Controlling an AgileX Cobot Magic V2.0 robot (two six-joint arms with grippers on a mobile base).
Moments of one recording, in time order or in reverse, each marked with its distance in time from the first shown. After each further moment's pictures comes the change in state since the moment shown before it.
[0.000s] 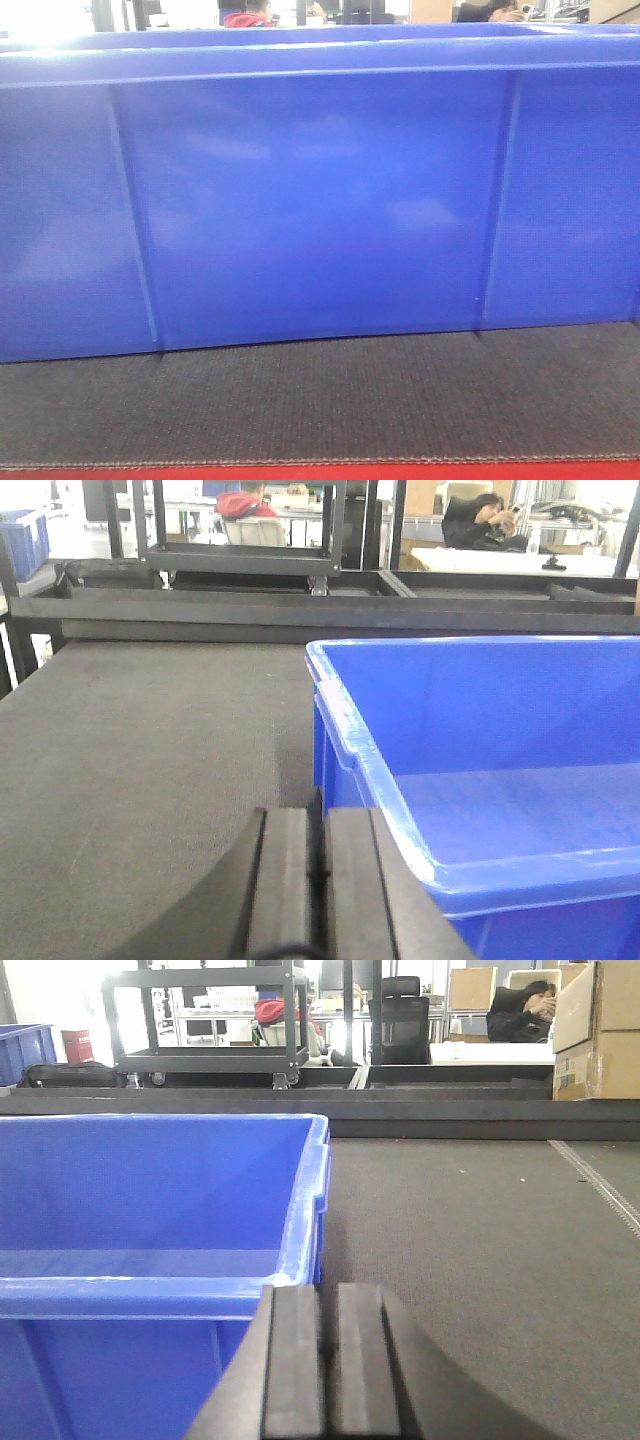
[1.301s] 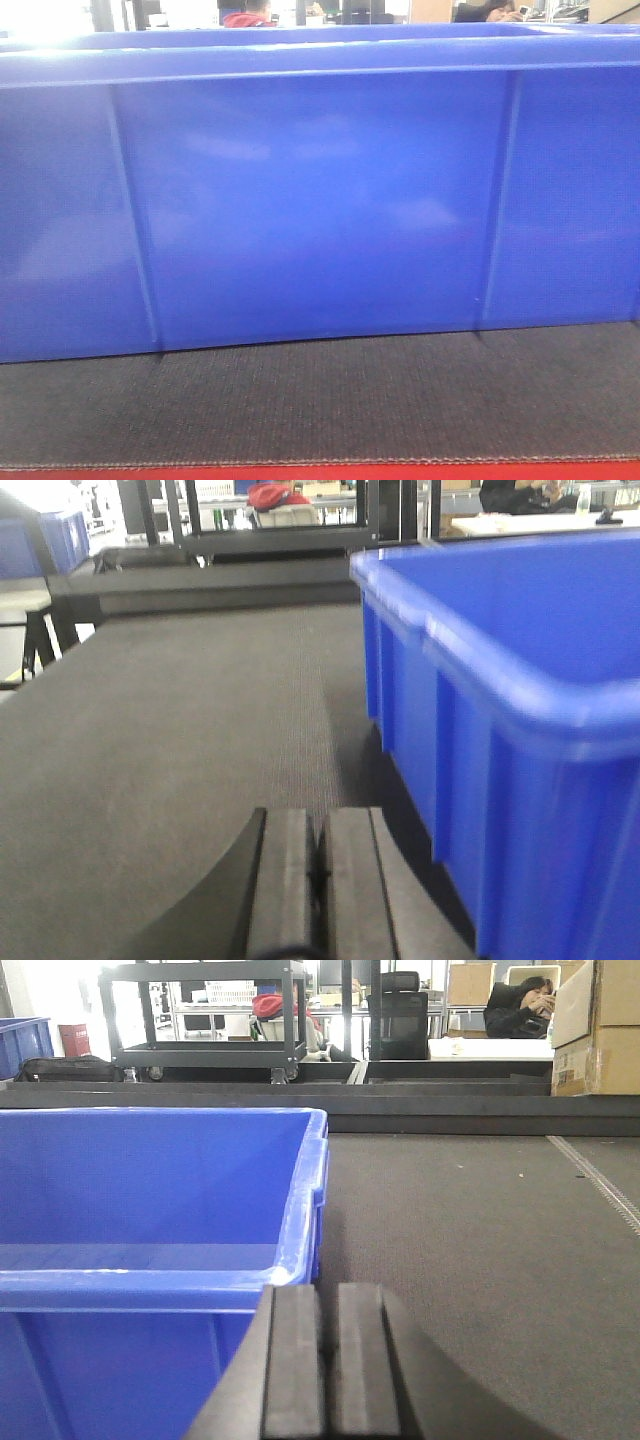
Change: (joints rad) left arm 0.000 -0.058 0.427 0.119 -0.353 0.000; right arm 0.000 -0.002 0.002 0.000 0.006 -0.002
